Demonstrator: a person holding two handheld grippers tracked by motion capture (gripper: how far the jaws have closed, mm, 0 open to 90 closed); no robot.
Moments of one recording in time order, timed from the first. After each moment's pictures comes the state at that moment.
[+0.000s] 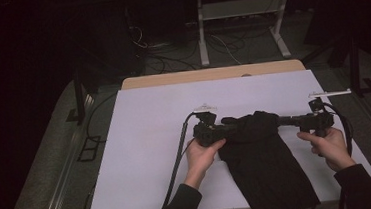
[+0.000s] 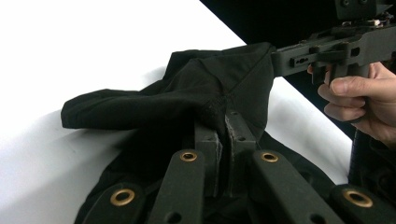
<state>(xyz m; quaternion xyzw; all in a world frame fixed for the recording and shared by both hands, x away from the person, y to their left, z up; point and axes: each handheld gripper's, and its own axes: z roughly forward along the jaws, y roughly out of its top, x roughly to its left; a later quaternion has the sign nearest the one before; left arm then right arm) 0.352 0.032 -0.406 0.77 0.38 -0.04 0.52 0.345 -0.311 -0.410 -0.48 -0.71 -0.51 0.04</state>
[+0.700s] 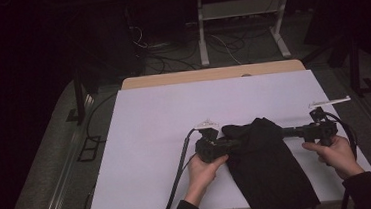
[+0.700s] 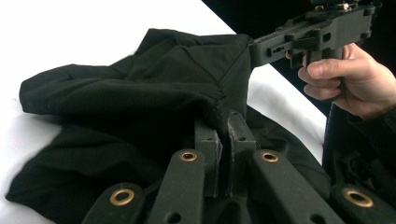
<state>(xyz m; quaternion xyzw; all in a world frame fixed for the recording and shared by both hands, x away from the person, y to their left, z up) 0.323 0.033 -0.431 0.77 0.36 -0.08 0.52 0.328 -0.316 -0.423 -0.48 -0.74 -0.47 0.05</state>
